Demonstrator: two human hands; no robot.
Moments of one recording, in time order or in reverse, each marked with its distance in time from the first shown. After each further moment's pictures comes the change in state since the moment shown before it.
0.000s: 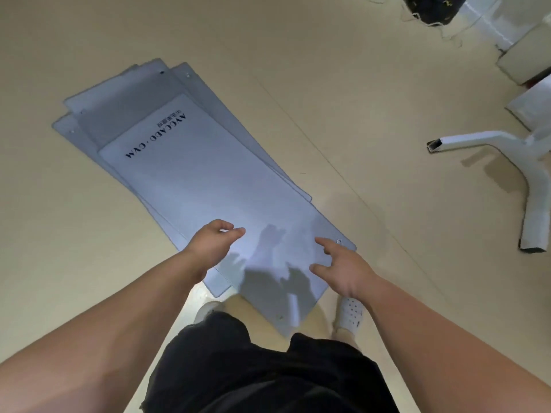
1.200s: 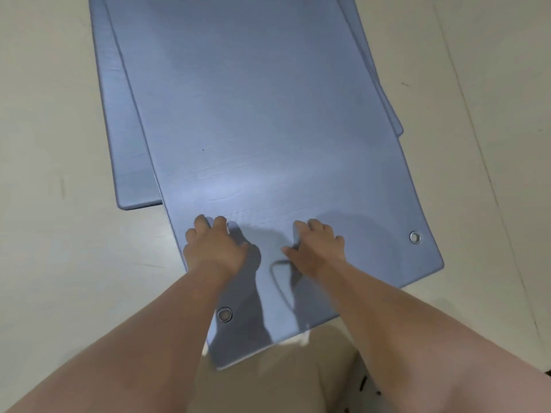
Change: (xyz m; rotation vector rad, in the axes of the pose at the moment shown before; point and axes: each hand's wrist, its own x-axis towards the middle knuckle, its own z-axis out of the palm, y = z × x) left_hand 0.414 -0.427 0.379 0.428 0.413 -0.252; right_hand 0.517 0.304 0.383 -0.684 -0.066 -0.275
